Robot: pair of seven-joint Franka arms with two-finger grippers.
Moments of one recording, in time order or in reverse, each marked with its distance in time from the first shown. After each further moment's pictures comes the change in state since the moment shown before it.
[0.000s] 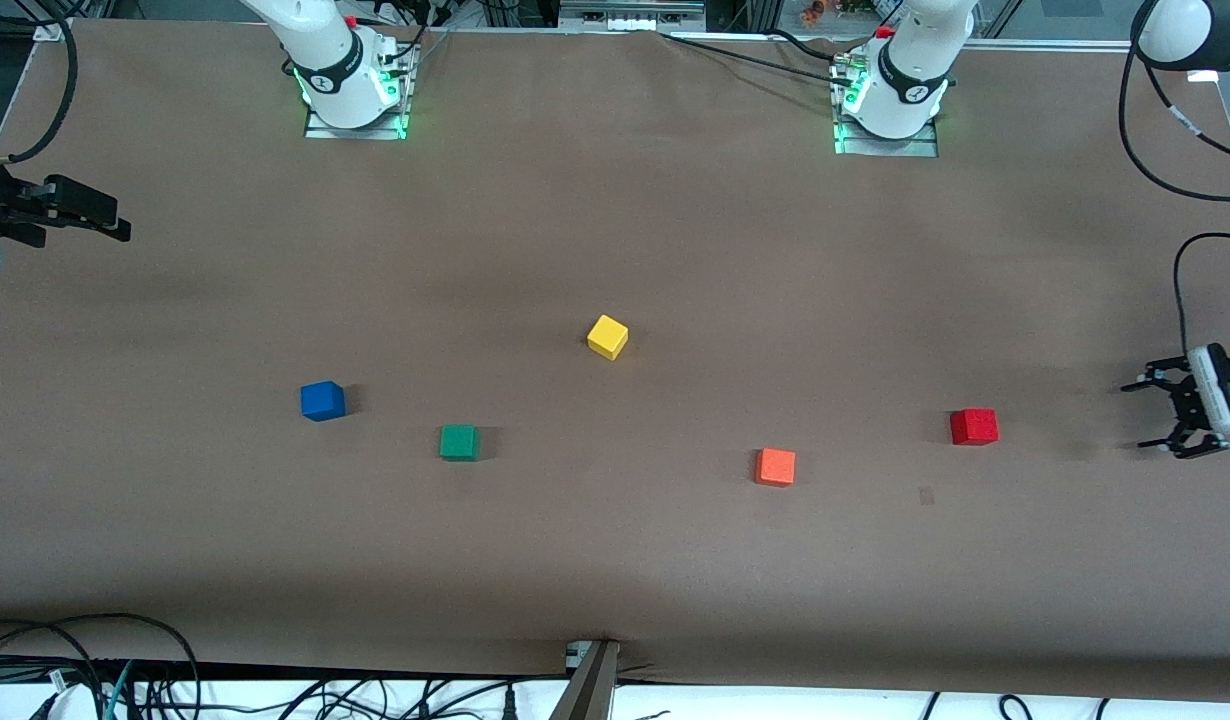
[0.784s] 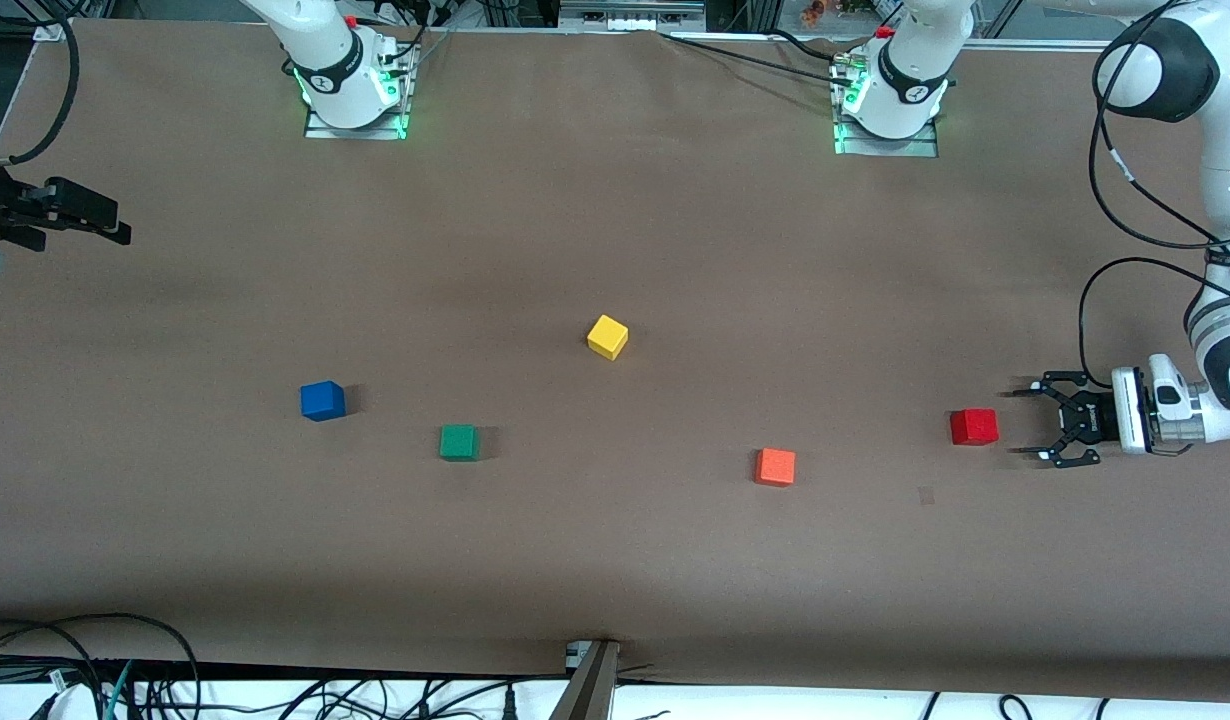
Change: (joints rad) left arm -0.088 0.153 -0.001 0.095 -0.321 -0.289 0.006; right arm 0.002 0.001 0.005 0.000 0.001 0.018 0.000
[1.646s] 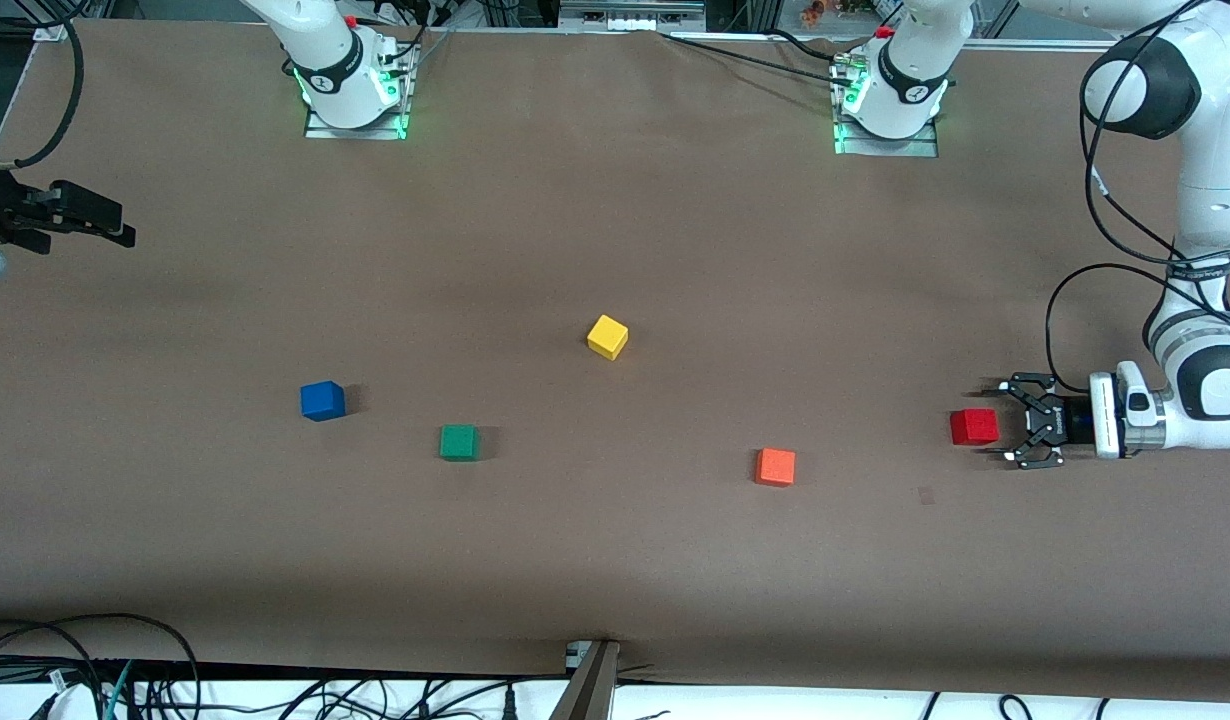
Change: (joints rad) left arm -0.012 0.065 -0.024 0.007 -0.119 -0.078 0.018; right arm 0.000 0.004 0.001 0.000 0.004 0.001 0.000
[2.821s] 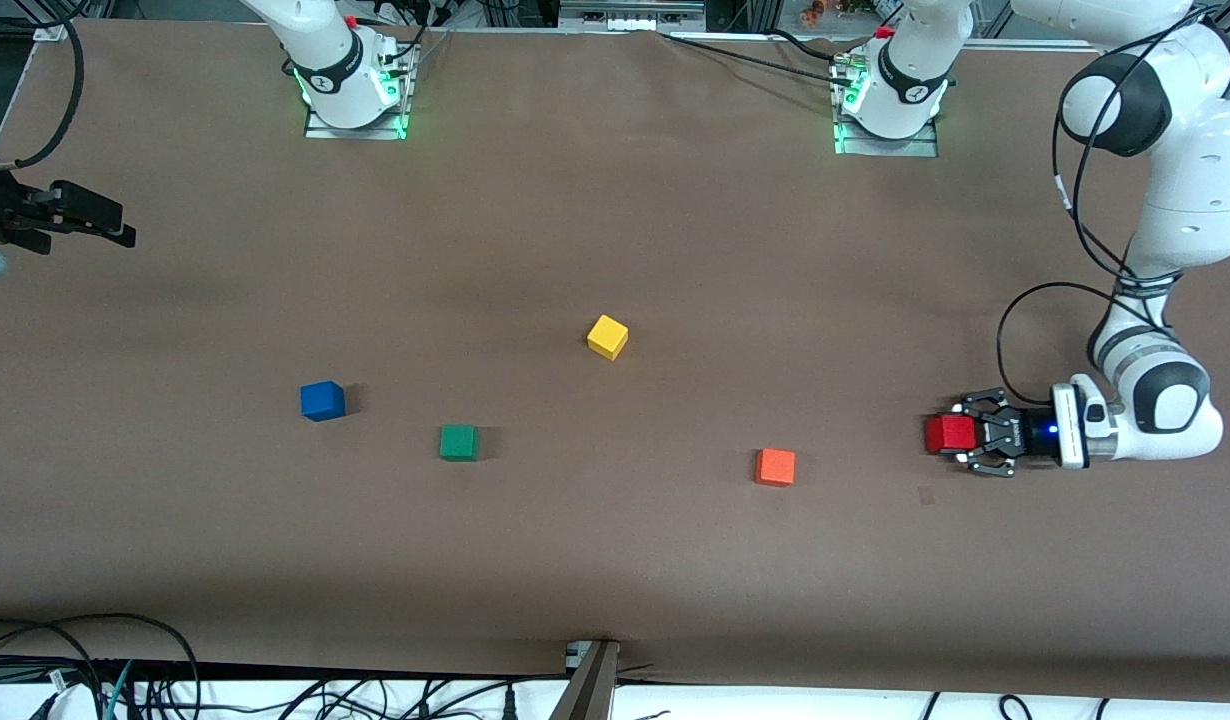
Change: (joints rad) left arm -0.095 0.054 -0.016 -0.002 -0.280 -0.055 0.038; right arm 0.001 0.000 0.001 0.000 0.000 0.000 0.000
